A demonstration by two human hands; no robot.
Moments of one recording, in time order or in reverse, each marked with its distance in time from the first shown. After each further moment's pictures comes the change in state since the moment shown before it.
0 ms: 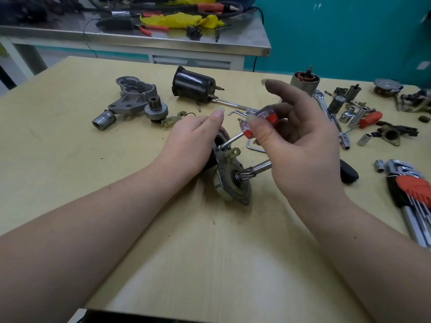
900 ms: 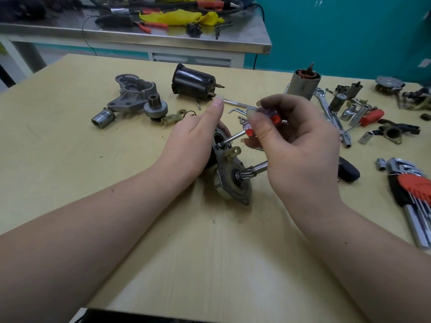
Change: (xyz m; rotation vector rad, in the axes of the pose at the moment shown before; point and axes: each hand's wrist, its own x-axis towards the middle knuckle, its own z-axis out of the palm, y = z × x) left_hand -0.003 -0.001 0.004 -0.059 0.008 -0.030; right_hand -0.005 -0.002 0.007 0.005 0.071 0.020
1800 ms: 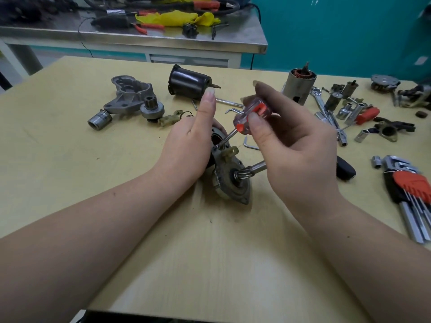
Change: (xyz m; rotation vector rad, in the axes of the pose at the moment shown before) left_hand 0.006 -0.011 0.009 -0.036 0.063 0.048; right_hand 0.000 0.001 -0.005 0.050 -0.073 -0.093
